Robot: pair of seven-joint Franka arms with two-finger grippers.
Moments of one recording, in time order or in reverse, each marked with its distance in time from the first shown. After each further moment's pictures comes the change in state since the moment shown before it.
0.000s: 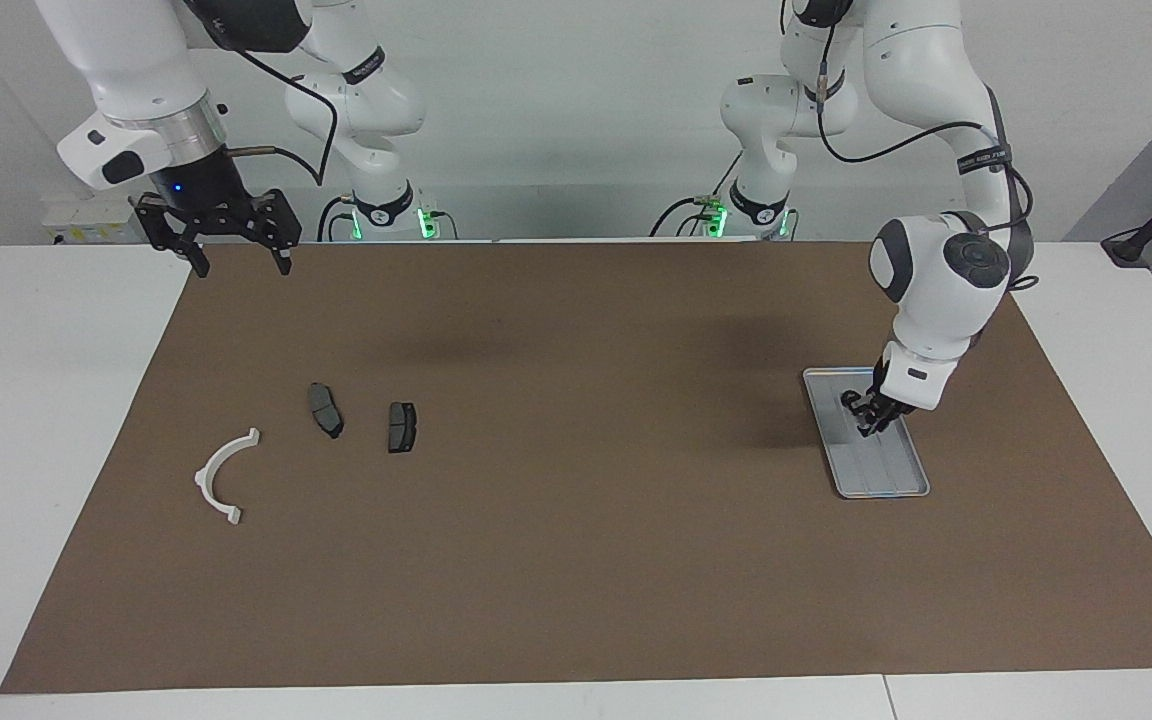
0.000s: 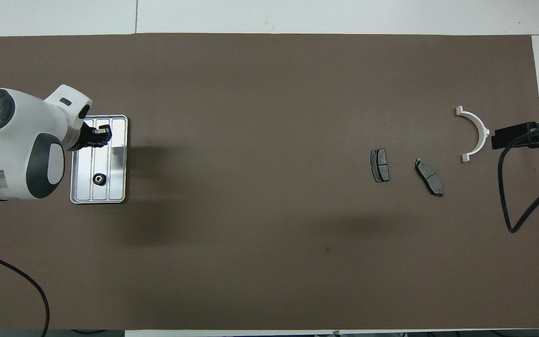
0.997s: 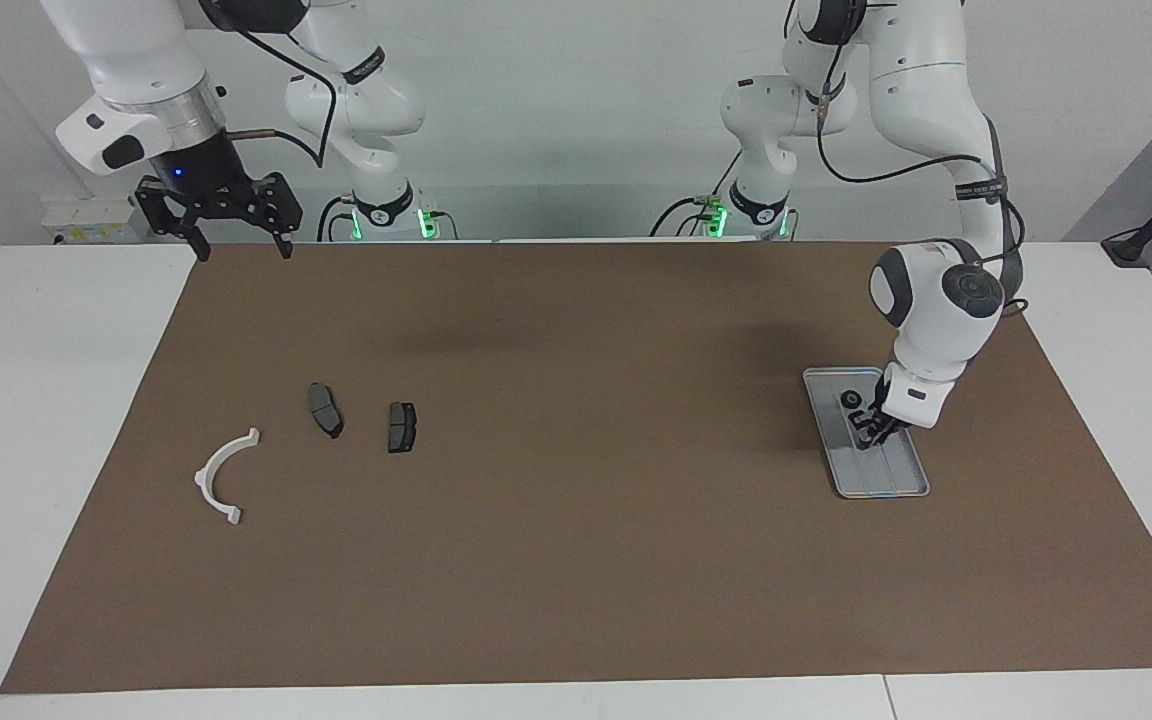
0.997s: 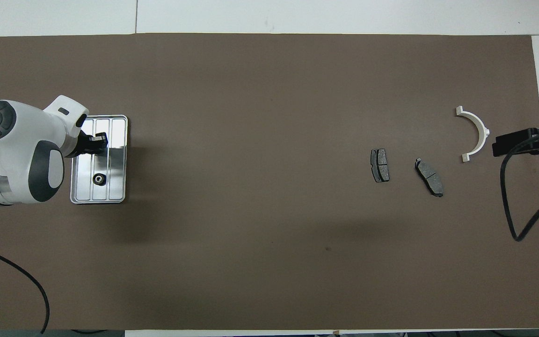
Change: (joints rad) left arm 0.049 0.031 -0.009 -0.045 0.000 0.068 0.025; right arm 0.000 -0.001 0.004 0.009 0.000 -0.040 0.000
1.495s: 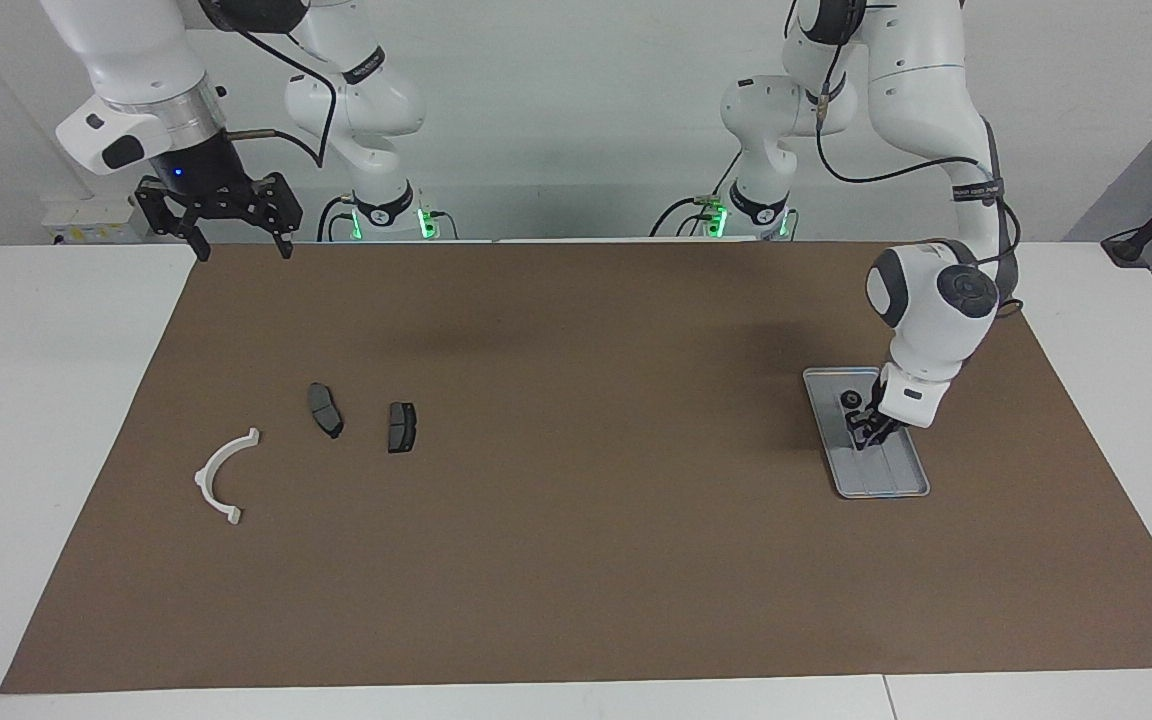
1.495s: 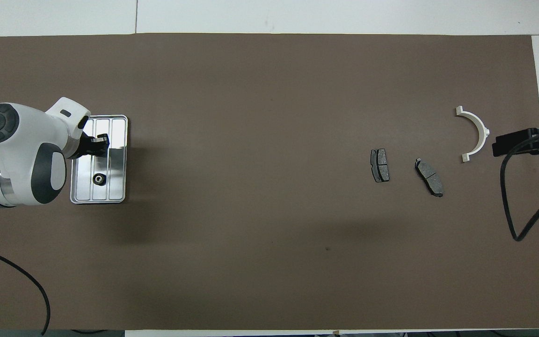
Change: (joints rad) left arm 0.000 -0.001 -0.001 -0.006 0.000 0.018 -0.007; right arm 0.000 0.000 0.000 0.000 0.000 0.000 0.000
